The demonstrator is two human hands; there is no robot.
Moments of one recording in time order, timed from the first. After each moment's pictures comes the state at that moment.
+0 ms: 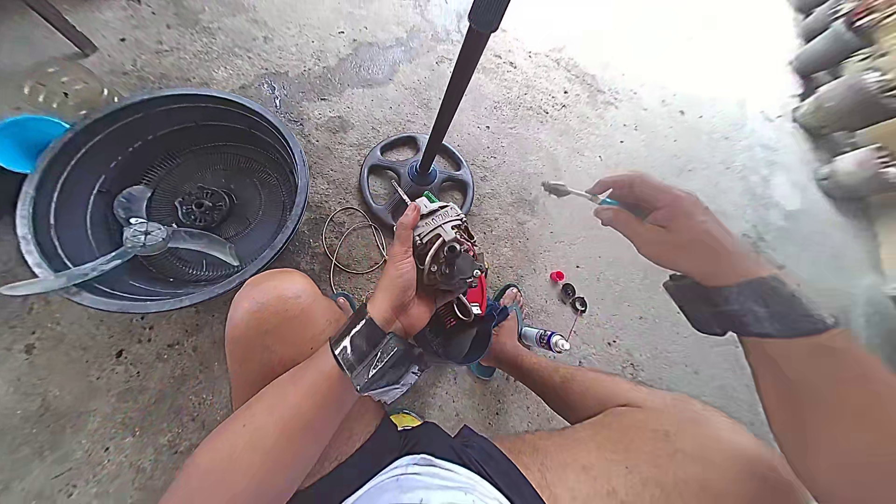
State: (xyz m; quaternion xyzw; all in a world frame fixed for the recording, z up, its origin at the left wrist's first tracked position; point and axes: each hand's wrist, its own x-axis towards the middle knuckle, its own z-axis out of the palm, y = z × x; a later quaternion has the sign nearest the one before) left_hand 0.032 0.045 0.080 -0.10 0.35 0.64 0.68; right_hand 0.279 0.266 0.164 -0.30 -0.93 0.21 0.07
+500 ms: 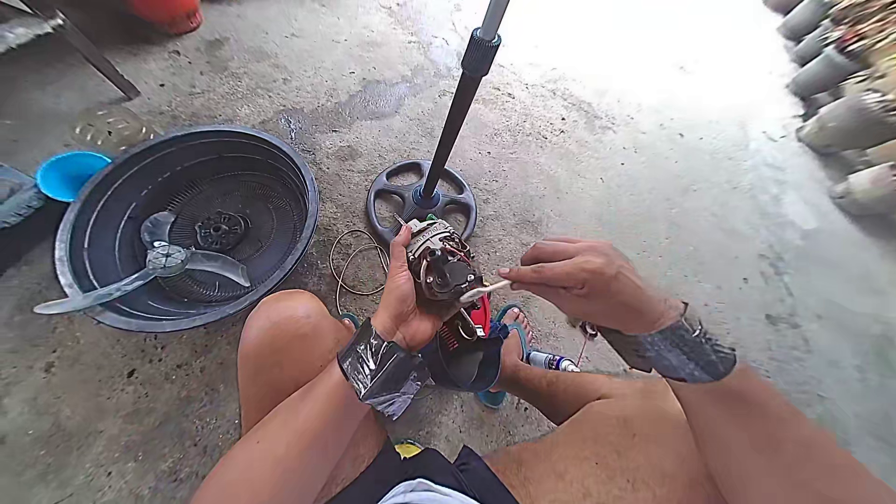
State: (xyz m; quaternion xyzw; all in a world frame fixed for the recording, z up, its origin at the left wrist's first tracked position) left_hand 0.032 0.055 0.077 -0.15 0.25 0.68 0.67; right_hand 0.232 0.213 0.143 -0.04 -0.98 0.16 0.12
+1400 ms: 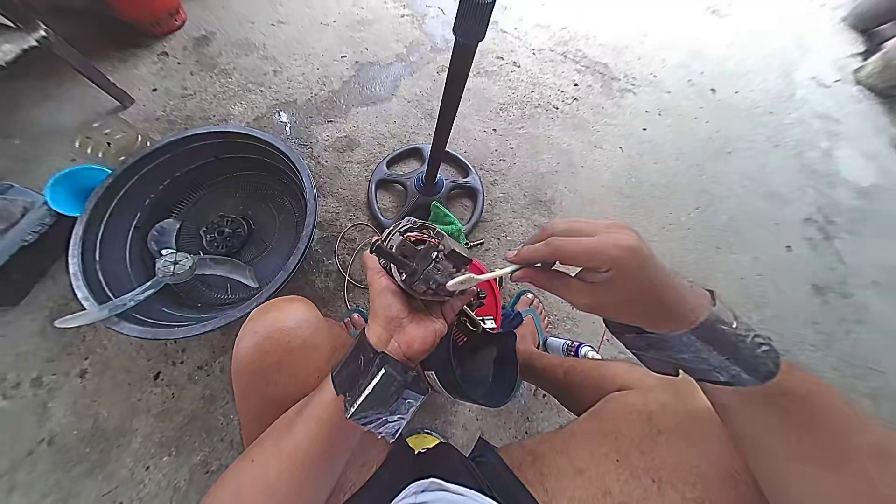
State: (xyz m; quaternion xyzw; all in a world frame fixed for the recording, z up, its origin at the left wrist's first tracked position) left_hand 0.032 0.047 0.083 -0.25 0.23 0.68 0.65; right_hand 0.220 0.207 0.139 -0.05 -0.94 0.26 0.19
